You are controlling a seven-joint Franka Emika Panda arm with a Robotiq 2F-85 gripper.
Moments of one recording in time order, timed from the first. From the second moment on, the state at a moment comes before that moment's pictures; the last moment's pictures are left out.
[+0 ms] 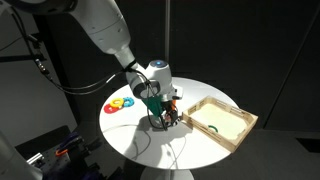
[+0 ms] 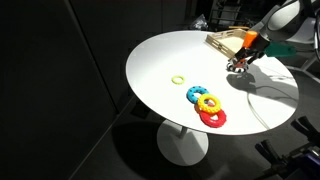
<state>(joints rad) -0.32 0.60 0.16 -2.12 0.18 2.95 -0.16</state>
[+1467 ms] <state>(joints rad) -0.24 0.49 0.09 -2.17 0.15 3.03 -0.15</state>
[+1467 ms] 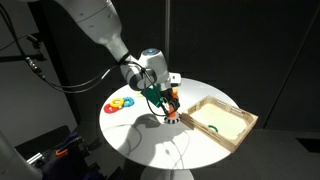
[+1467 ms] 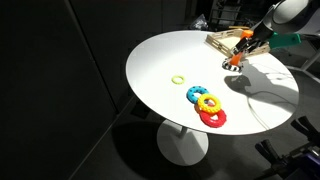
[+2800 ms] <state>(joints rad) -0.12 0.18 0.00 -2.21 0.15 2.81 -0.10</state>
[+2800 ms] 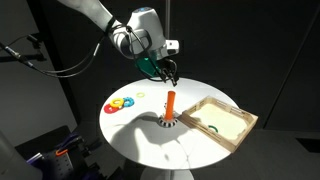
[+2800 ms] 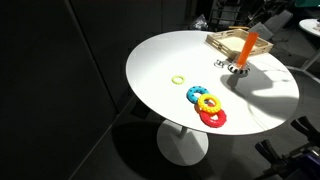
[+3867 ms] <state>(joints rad) -0.12 0.16 -0.02 -2.23 0.13 2.67 -0.10</state>
